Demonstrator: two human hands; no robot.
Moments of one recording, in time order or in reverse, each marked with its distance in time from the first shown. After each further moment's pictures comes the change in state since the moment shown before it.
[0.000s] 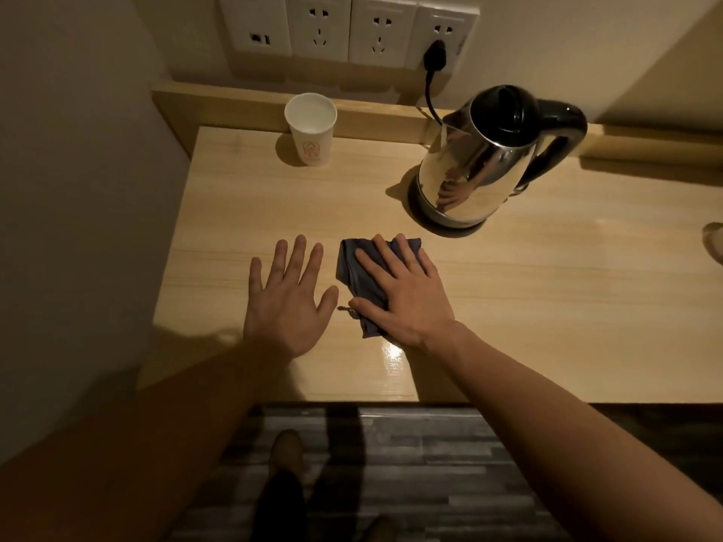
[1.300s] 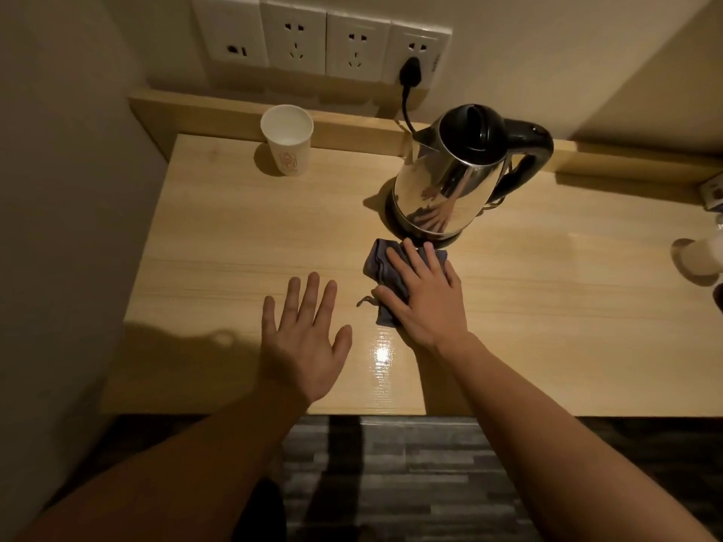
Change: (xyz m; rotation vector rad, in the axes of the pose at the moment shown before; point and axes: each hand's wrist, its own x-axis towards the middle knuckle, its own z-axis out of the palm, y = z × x) left_hand -0.033 0.062 0.026 0.020 0.026 0.002; right_hand -0.015 0.056 -0.016 0.078 0.051 0.214
